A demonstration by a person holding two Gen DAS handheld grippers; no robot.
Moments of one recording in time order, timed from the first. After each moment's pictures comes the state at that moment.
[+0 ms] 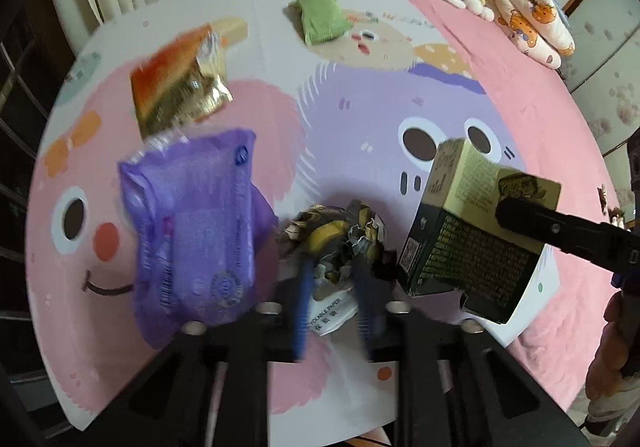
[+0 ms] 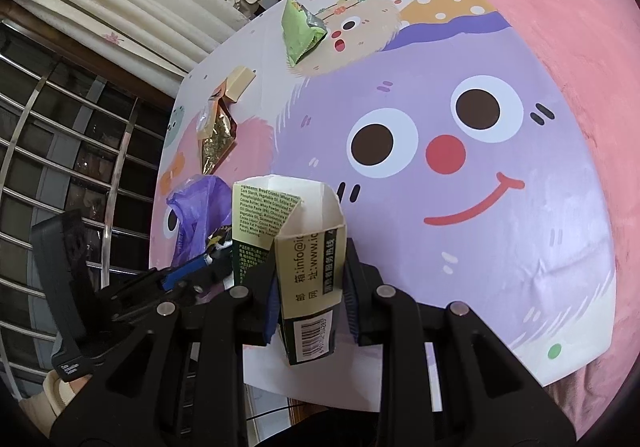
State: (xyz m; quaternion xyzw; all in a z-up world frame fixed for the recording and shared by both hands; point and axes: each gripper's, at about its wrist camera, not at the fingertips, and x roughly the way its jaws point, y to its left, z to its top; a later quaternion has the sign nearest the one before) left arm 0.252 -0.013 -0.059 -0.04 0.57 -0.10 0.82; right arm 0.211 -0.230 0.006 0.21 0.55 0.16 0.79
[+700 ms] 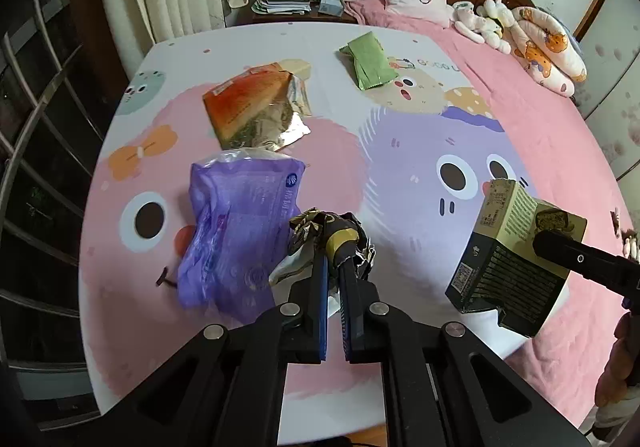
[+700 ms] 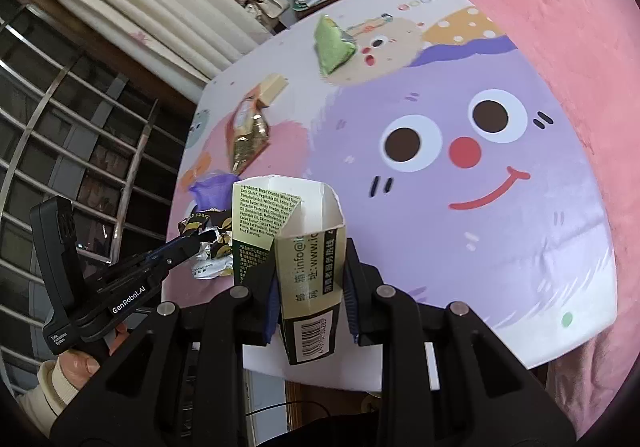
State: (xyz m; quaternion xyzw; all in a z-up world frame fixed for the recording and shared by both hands) left arm 0.212 0.051 -0.014 -0.04 0.52 -0.05 0.85; right arm 0.174 -0.206 0.040 0.20 0.52 0.17 0.81
